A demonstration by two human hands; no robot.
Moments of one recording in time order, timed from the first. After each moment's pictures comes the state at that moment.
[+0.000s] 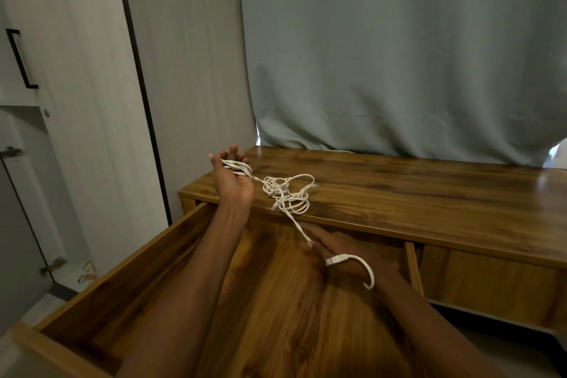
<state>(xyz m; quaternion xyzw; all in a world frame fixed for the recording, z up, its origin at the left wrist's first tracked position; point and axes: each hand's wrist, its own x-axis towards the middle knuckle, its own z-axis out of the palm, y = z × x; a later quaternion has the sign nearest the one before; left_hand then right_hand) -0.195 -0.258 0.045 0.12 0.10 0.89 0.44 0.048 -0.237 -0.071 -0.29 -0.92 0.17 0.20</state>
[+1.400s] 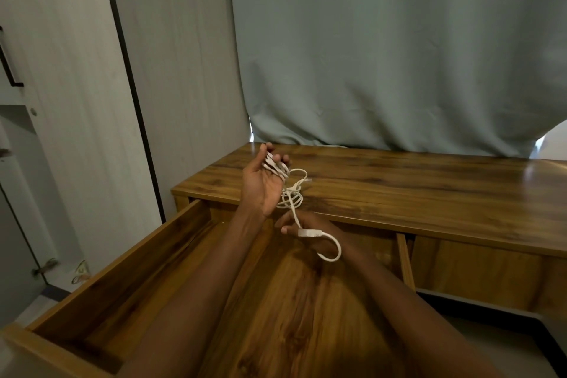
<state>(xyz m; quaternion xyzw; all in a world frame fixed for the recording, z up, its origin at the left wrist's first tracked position) -0.140 -0.259 0.026 0.35 0.09 0.73 0.57 0.011 -0.237 -0.045 -0.25 -0.87 0.31 0.28</state>
